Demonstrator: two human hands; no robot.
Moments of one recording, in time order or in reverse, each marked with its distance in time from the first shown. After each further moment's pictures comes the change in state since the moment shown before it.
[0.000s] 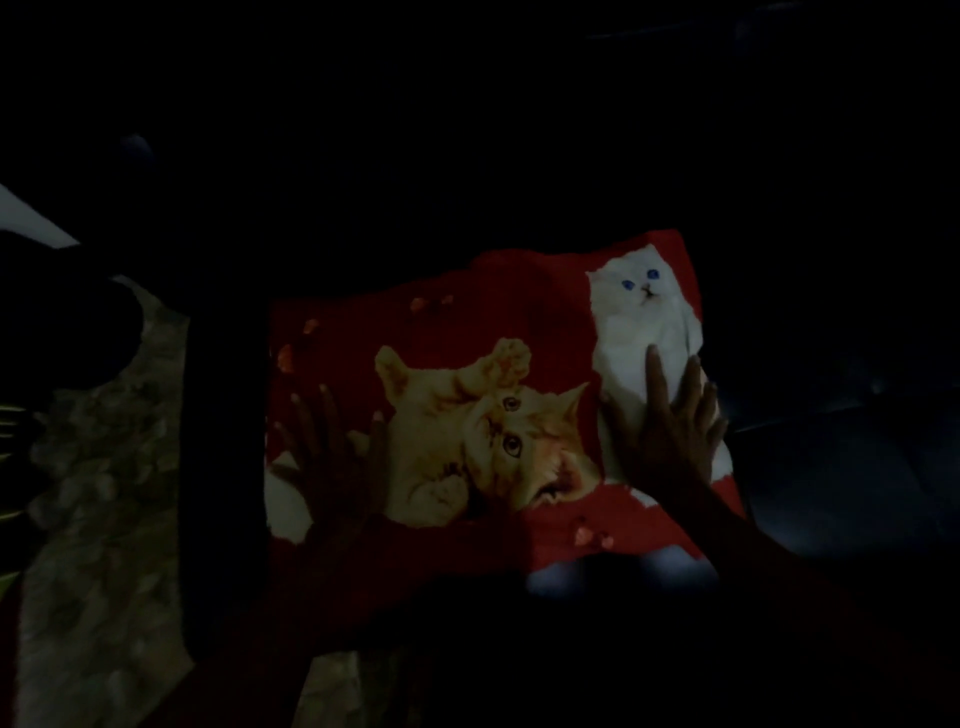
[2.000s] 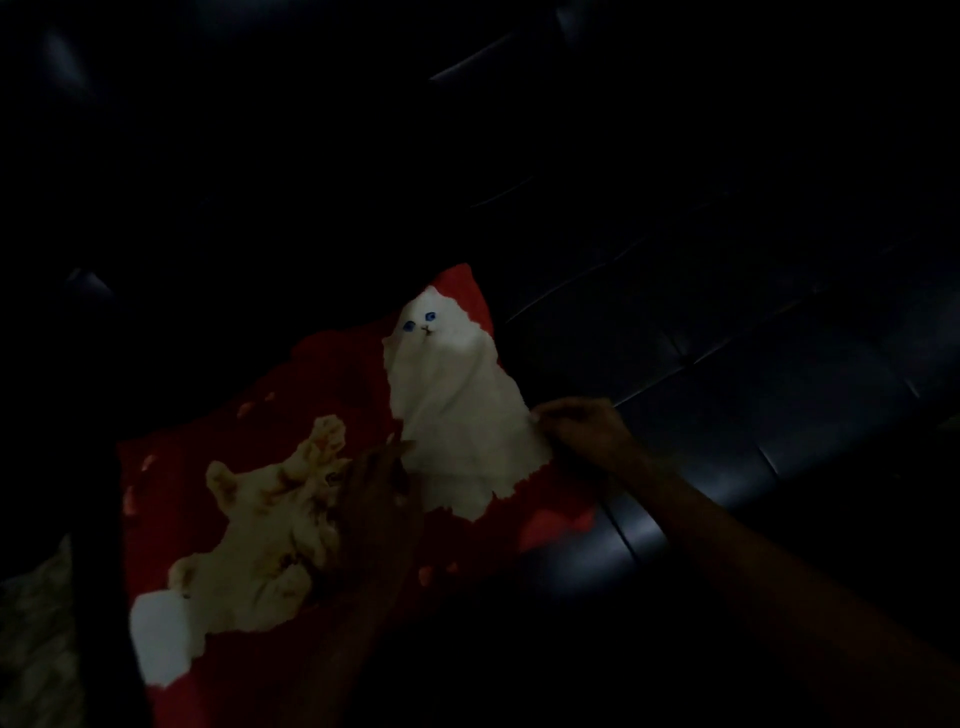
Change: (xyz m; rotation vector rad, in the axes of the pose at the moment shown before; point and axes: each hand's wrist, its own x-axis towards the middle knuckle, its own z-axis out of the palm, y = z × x) left_hand -0.103 0.207 0.050 -0.162 0.199 0.692; right_hand 0.053 0.121 -0.071 0.925 -0.366 0.293
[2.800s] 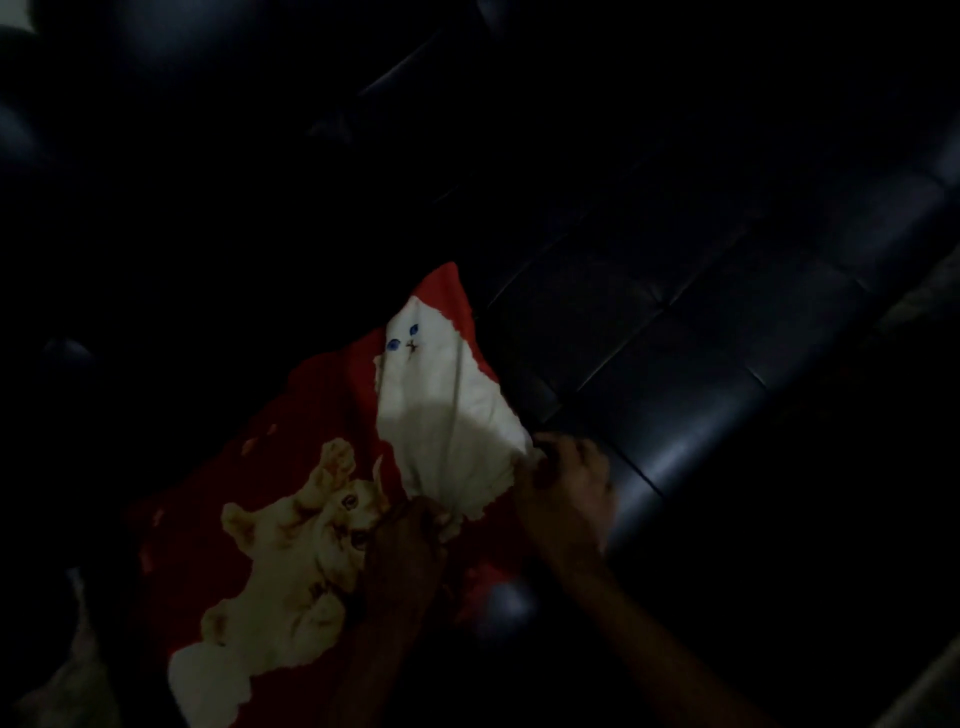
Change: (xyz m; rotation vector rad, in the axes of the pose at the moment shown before) left_hand -0.020 -0.026 -0.039 -0.044 -0.499 0.006; right_hand -0.114 0.033 0.133 -0.321 0.729 -0.022
